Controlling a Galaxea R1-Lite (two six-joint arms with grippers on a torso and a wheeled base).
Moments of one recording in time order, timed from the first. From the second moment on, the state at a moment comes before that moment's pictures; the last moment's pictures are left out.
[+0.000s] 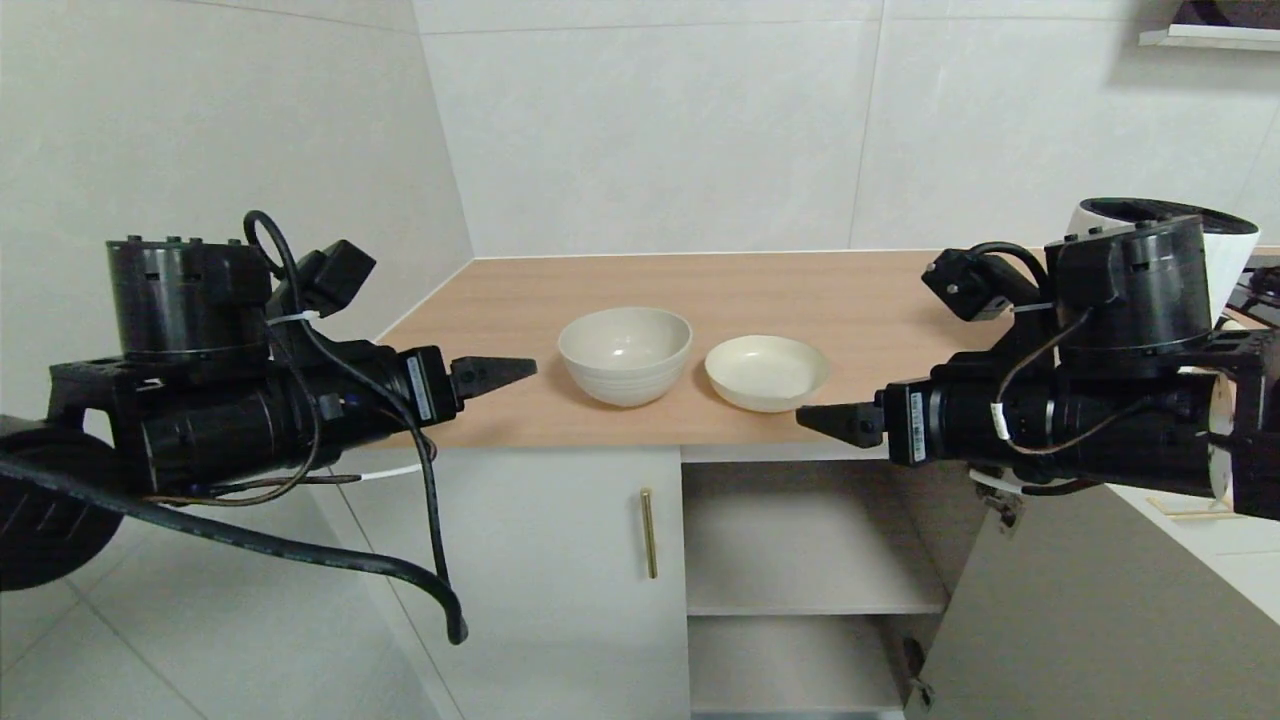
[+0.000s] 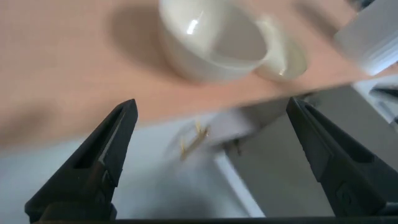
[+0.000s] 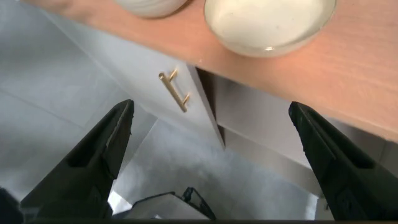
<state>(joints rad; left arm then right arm) -0.23 1.60 -0.89 -0.37 -0.30 -0.34 0.57 1.62 -1.00 -0.23 0.05 0.19</state>
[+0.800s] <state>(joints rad) -0.24 1.72 -1.10 -0.21 -0.19 -0.67 0.52 1.87 -1.31 -0.12 -0.19 0.42</state>
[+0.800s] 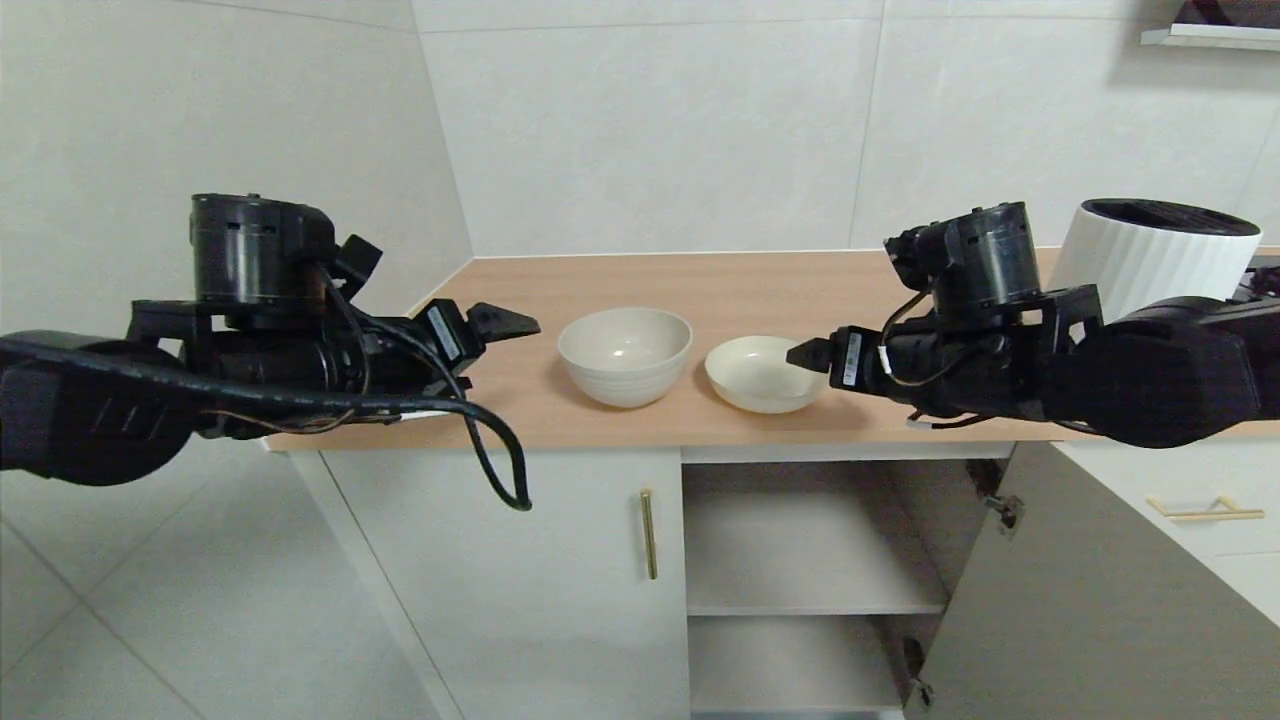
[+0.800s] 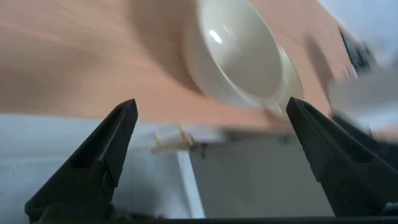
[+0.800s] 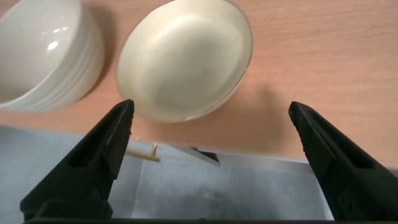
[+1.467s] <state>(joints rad) -0.36 1.89 -1.14 -0.37 -0.02 -0.70 0.52 1.90 -1.32 -0.12 -0.19 0.42</state>
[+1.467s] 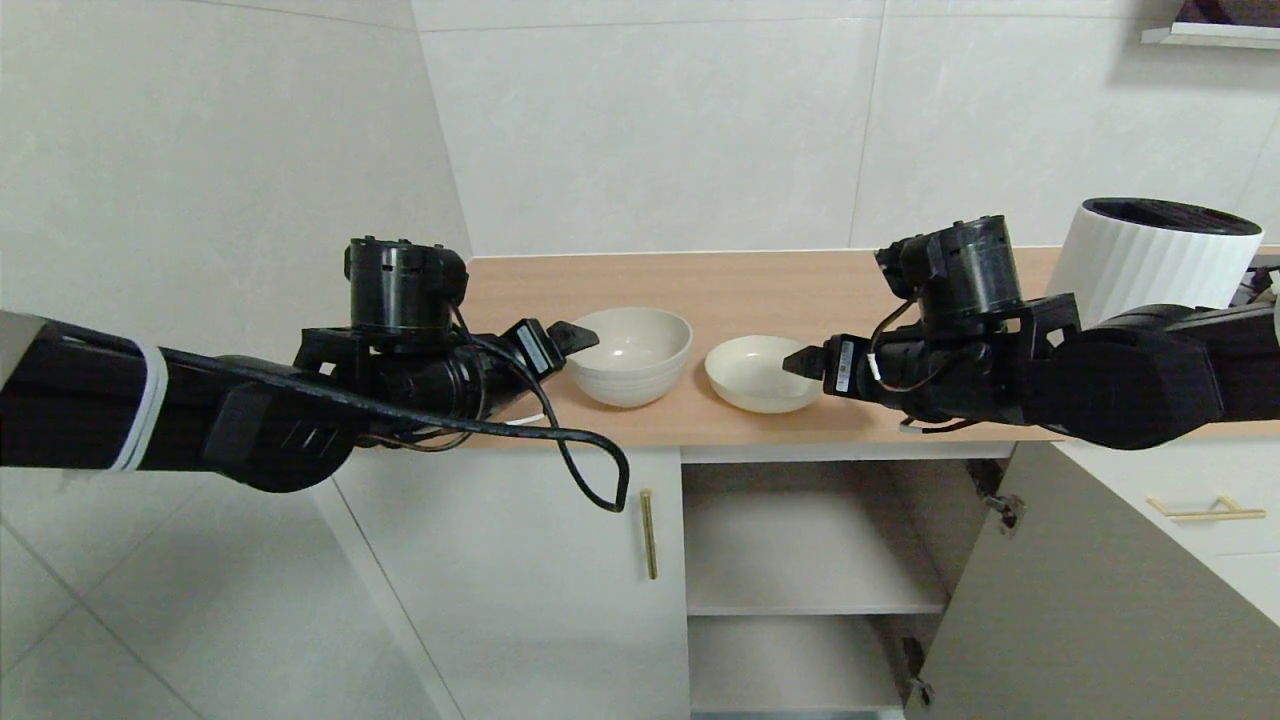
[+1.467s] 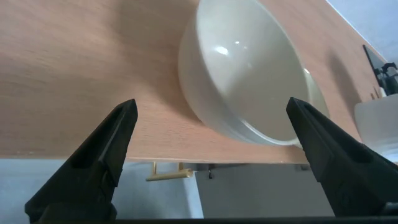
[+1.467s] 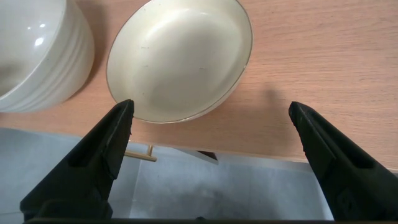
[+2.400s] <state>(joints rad) -0.36 1.94 -1.14 -0.40 -0.02 -0.70 0.52 1.89 -1.32 -0.12 -0.19 0.42</state>
